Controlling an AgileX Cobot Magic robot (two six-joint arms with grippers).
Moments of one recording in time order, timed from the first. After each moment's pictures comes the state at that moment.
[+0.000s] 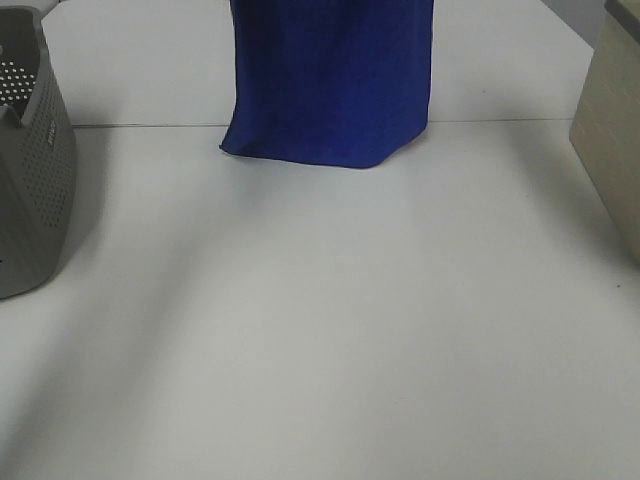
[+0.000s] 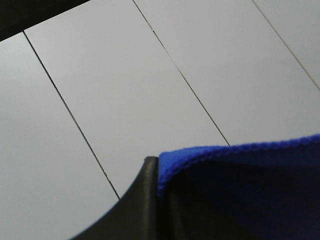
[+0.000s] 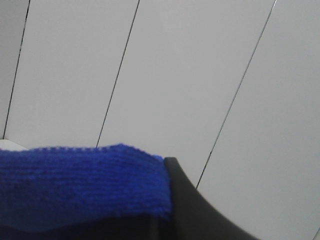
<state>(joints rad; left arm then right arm) -0.33 2.21 -2.32 0.06 -0.32 0.56 0.32 2.02 -2.21 -0.07 0.12 -0.30</state>
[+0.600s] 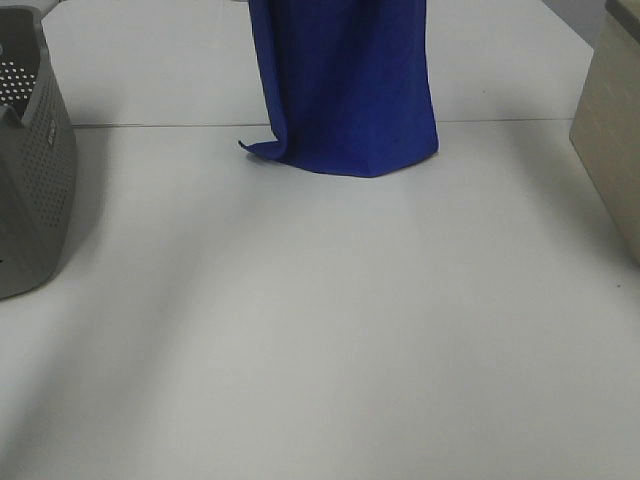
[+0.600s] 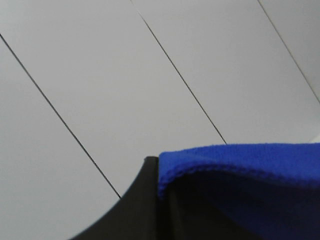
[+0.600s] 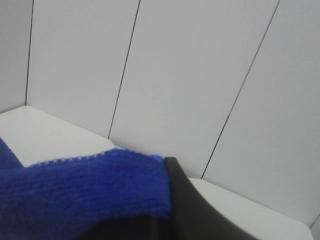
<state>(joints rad) -0.35 2.18 -2.32 0.06 -0.01 0.55 0.31 2.01 -2.21 -0.02 0.27 -0.30</state>
